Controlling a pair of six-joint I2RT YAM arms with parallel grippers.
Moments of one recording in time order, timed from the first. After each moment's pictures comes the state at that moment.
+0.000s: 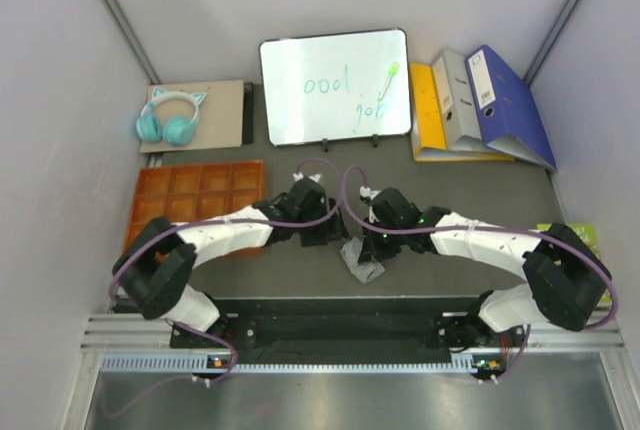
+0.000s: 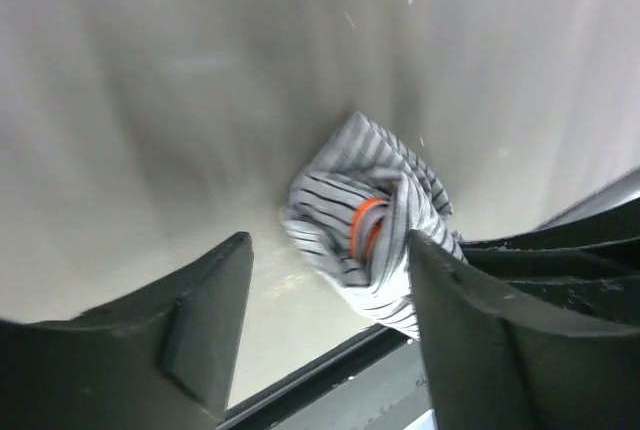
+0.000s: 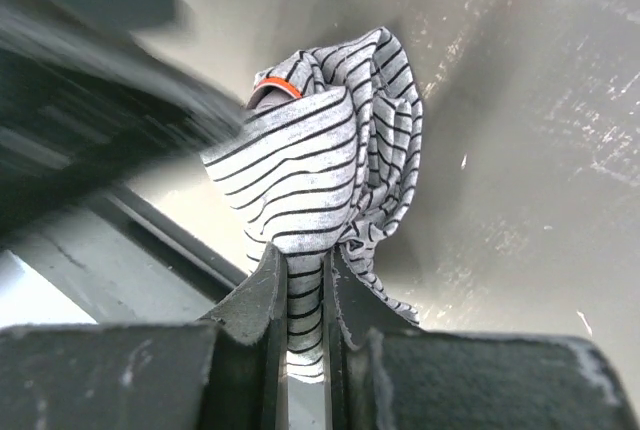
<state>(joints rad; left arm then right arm) -0.82 1.55 0.81 -0.15 0.14 -0.90 0.83 1.38 0.70 -0.32 -0.20 0.55</state>
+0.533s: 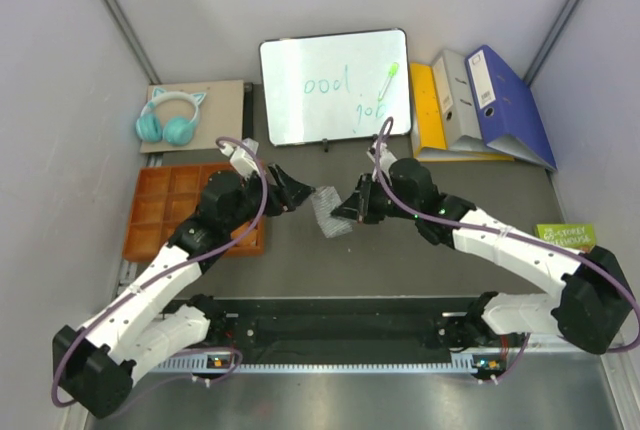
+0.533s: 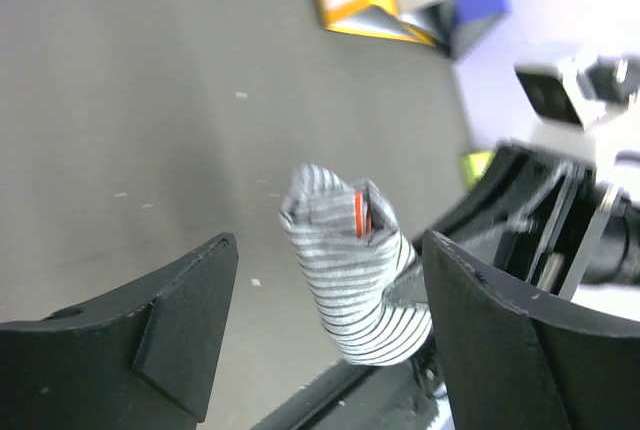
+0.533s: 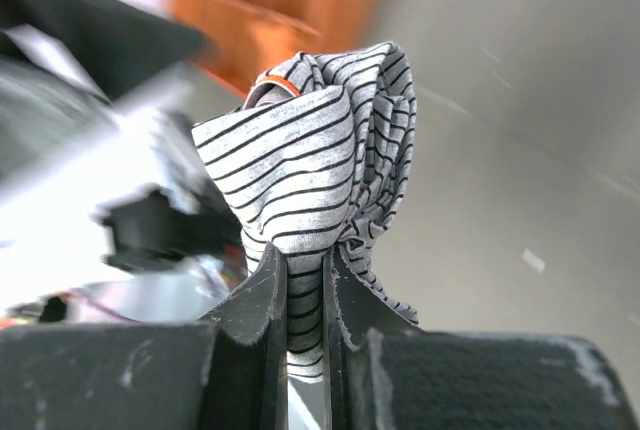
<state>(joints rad) -0.53 0.88 0.70 -0.11 0.16 -0.78 0.78 1.22 0.83 -0.12 -0.28 0.76</state>
